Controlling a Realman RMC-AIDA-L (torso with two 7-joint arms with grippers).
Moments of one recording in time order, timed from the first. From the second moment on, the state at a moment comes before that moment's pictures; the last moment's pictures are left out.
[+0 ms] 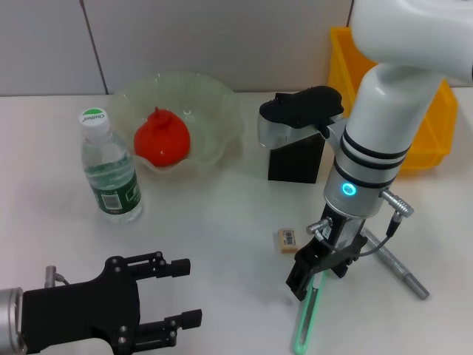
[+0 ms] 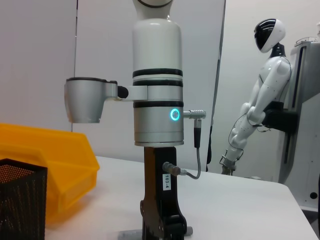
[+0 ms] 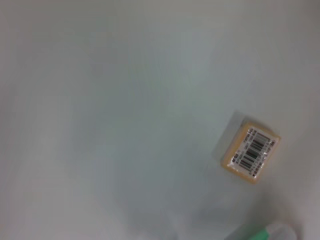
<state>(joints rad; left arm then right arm) -0.37 -2.05 0.81 0.50 1.86 1.77 -0.94 1.24 2.09 1.66 0.41 0.61 -1.40 2.96</state>
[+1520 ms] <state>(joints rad) -0.37 -2.05 0.81 0.50 1.86 1.77 -0.93 1.25 2.09 1.57 0.42 0.69 -1.40 2.96</state>
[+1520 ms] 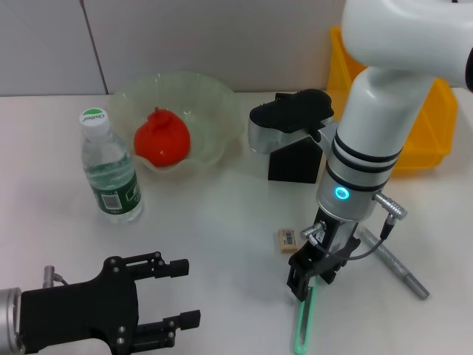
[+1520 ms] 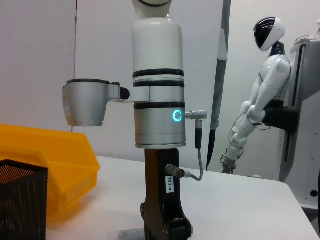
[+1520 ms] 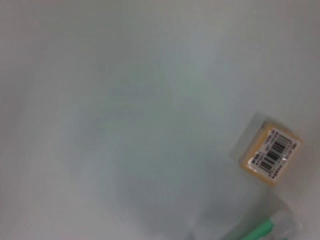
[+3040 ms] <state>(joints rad) -0.38 -2.05 0.82 0.50 1.86 1.78 -0.93 1.25 2.09 1.50 0.43 0.74 -1.37 2.95</state>
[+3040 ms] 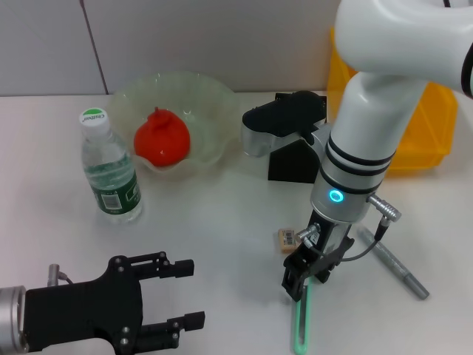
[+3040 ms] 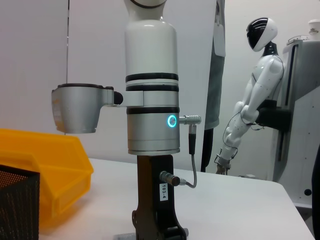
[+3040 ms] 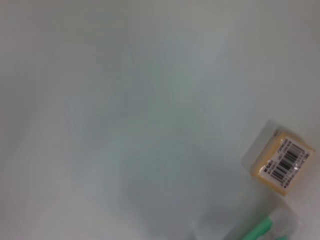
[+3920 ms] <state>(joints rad) -0.40 -2.05 0.83 0.50 1.86 1.78 -0.92 1.26 2.09 1.45 0.43 0.77 -1.37 2.96</state>
